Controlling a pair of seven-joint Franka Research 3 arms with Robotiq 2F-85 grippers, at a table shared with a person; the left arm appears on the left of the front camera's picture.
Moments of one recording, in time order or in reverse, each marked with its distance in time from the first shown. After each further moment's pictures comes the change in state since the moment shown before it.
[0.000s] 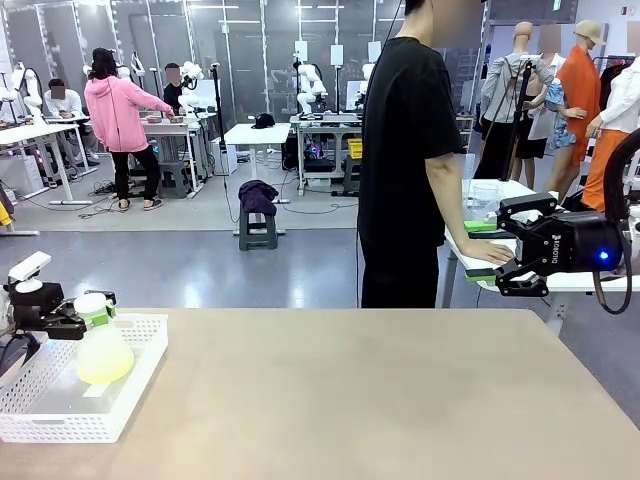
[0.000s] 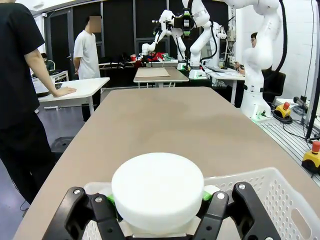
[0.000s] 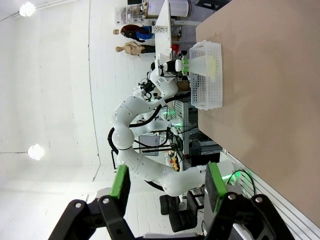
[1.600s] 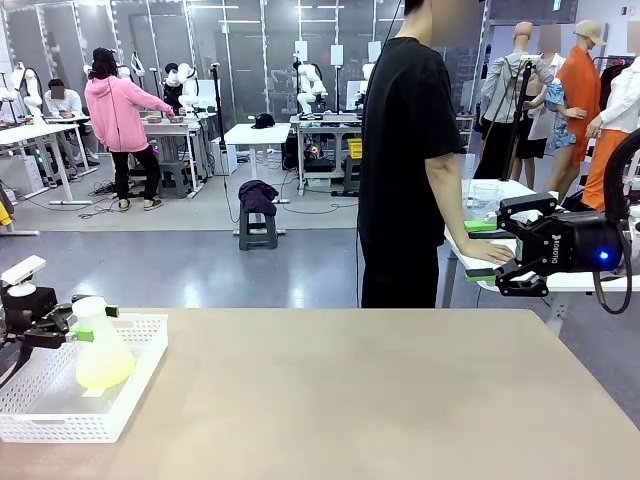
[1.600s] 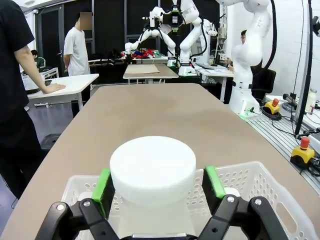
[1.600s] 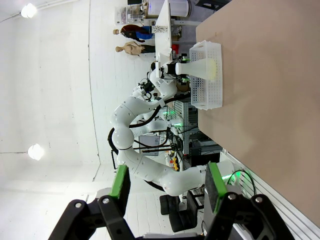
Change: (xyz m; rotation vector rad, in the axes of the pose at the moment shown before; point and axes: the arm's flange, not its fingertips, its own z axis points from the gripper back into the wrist) left arm -0.002 -0.011 0.007 -0.049 0.017 0.018; right arm 0.000 0.000 0.000 0.000 0.000 0.000
